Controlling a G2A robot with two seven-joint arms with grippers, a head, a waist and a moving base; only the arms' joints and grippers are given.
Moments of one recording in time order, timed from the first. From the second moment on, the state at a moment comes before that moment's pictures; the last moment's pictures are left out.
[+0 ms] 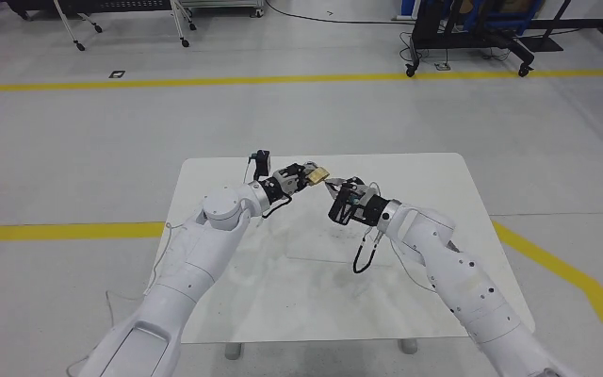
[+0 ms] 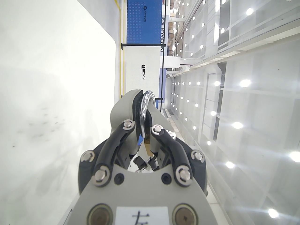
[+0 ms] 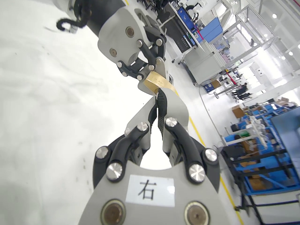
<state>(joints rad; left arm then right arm) 0.82 -1.41 -0.99 -0.95 -0.47 -0.03 -0.67 -1.16 -1.13 1.09 -1.52 -1.70 -0.47 -0.16</state>
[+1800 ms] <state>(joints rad) 0.78 -1.43 -0.96 -0.90 -0.40 0.04 -0.78 -1.15 -1.11 1.06 -1.66 -2.22 -0.54 -0.04</state>
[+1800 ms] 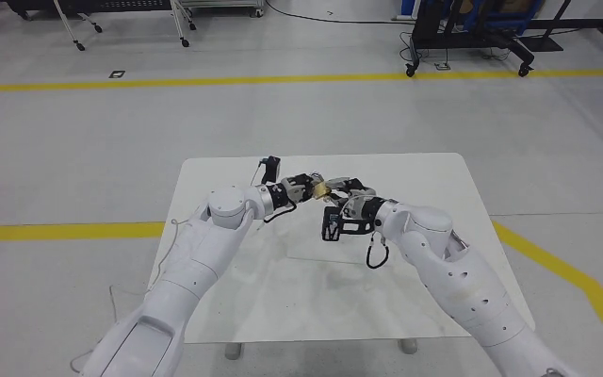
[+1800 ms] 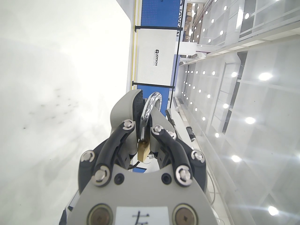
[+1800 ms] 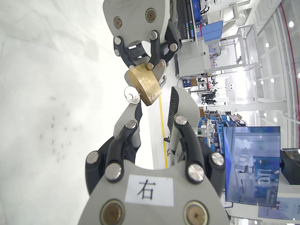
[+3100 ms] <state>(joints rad) 0.77 -1.44 -0.97 -0.86 -0.44 0.07 -0.85 -1.15 -1.09 1.09 -1.65 -2.29 -0.58 -0.16</state>
